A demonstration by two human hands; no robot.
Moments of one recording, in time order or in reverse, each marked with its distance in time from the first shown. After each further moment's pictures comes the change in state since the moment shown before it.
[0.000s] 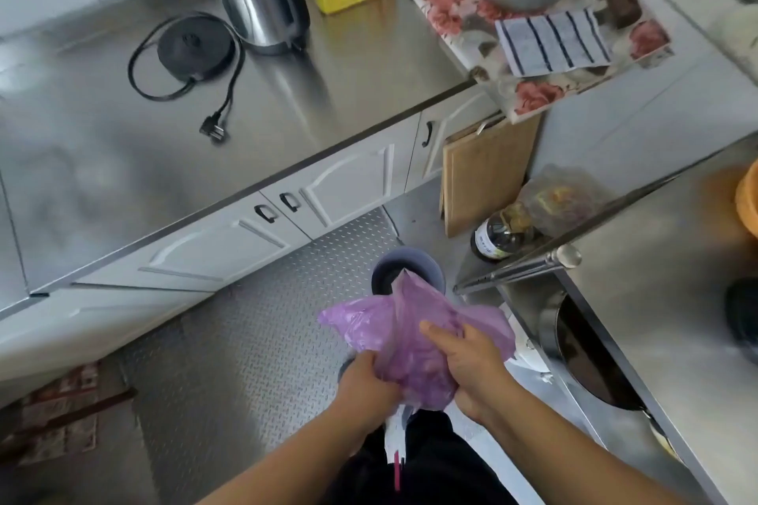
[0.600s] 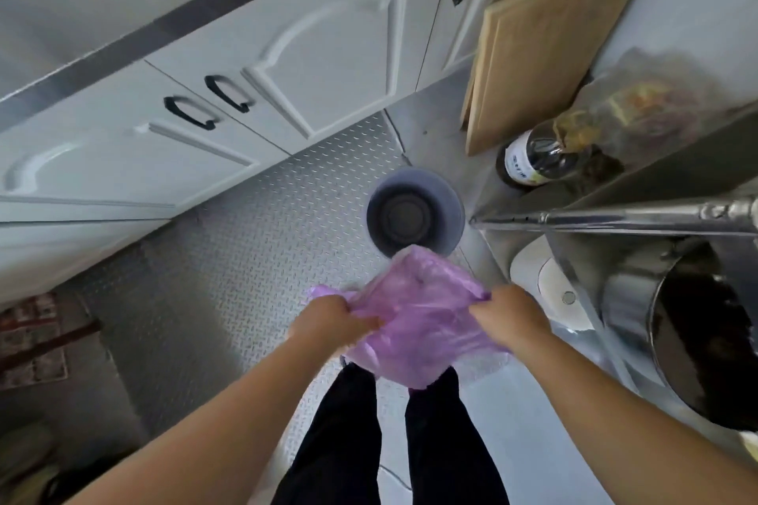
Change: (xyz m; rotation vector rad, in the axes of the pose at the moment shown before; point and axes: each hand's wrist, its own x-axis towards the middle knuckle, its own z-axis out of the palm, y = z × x) left_hand 0.220 -0.064 -0.026 0.722 -0.026 -0.251; right_hand 0.237 0.079 -0.078 -1.279 0.186 0.052
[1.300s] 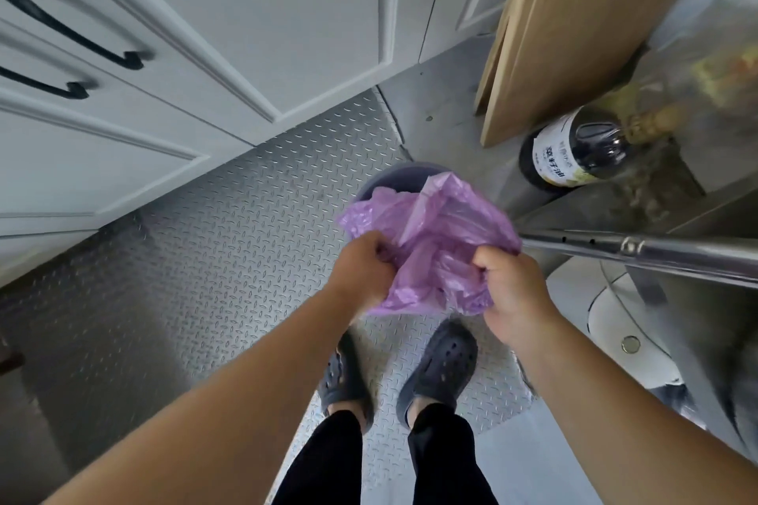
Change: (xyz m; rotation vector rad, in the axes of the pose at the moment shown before) left_hand 0.200 0.074 0.010 -0.423 0.206 0.285; right_hand 0.164 -0.047 0.049 1.268 -0.064 0.079
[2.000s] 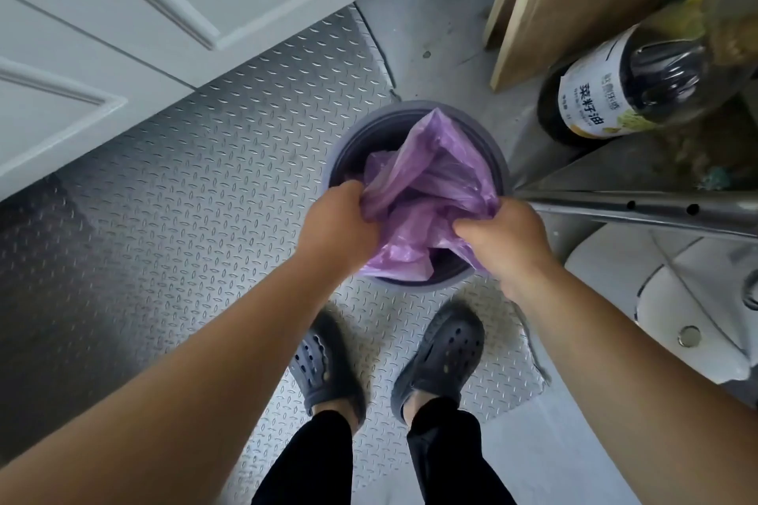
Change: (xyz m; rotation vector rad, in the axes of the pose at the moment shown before) left_hand 0.091 -0.046 0.022 0.356 0.153 0.180; right_hand 0.106 0.044 0.006 -0.717 0.146 -0.239
